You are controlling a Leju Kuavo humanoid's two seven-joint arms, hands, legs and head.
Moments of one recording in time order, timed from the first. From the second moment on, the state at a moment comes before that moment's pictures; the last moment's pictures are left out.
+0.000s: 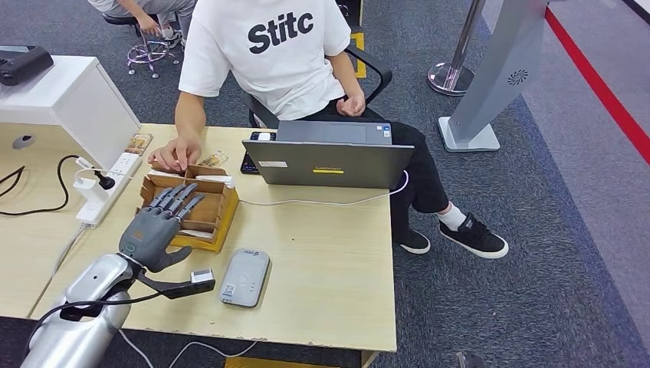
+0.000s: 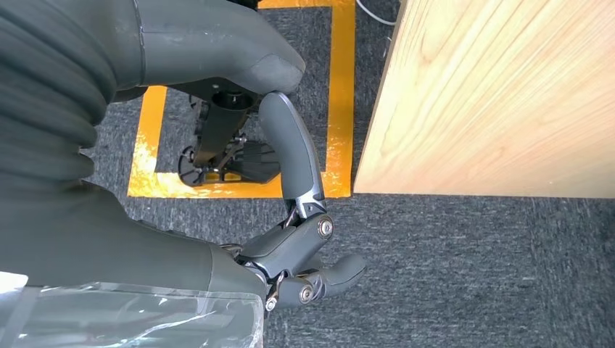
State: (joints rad) left arm -0.21 0.32 -0.18 -1.29 -1.26 0.32 -0.32; right arm -0.14 0.13 -0.91 -0.25 0.77 0.19 -0.47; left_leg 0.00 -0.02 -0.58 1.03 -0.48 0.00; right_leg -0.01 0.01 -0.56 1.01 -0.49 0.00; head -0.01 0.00
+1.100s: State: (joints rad) left arm -0.23 0.38 -0.20 -1.20 -1.32 0.30 -0.21; right arm -0.14 0.13 -0.91 -0.25 0.77 0.20 -0.47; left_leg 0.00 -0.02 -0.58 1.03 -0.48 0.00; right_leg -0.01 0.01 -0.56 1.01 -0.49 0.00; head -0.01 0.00
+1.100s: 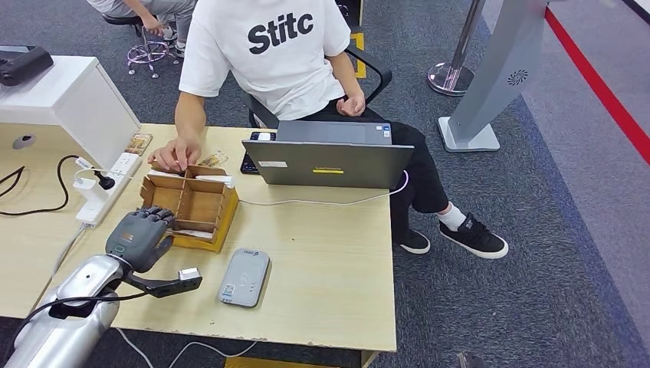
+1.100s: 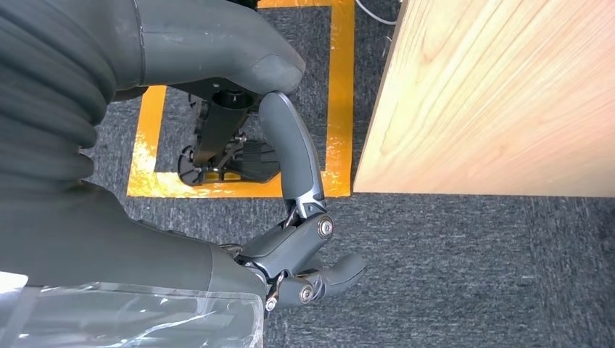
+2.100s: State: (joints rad) left arm -0.27 0.13 -0.05 -1.54 -1.31 0.48 -0.21; right arm -0.15 0.13 -0.91 -0.25 0.78 0.20 -0.46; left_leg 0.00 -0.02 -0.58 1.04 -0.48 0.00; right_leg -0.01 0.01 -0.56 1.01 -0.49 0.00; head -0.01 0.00
